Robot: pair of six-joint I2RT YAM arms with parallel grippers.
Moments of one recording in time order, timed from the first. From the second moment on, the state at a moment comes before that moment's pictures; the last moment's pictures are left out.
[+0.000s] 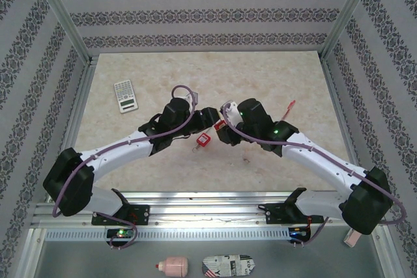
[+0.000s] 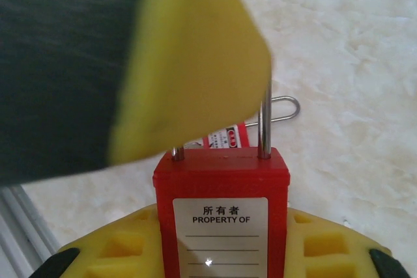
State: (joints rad) left arm -0.71 1.41 0.88 0.09 0.20 -1.06; right arm 0.70 1.20 0.91 -0.47 -0.20 0.15
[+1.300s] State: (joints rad) left arm -0.70 1.42 0.89 0.19 0.26 -0.96; right arm 0.53 1.06 0.79 -0.40 -0.48 0.25
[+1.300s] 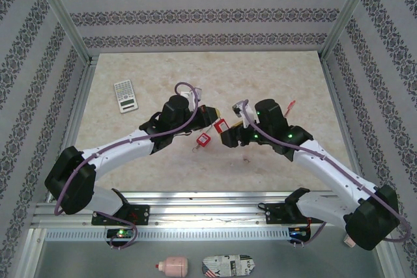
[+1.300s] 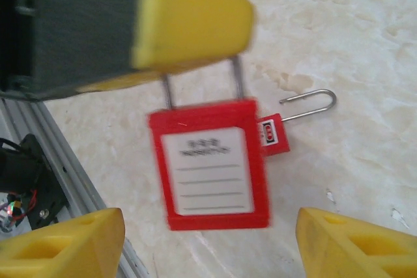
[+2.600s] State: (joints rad) left arm -0.62 1.28 0.70 0.49 0.32 -0.89; right arm 0.40 1.08 0.77 -0.48 -0.43 0.66
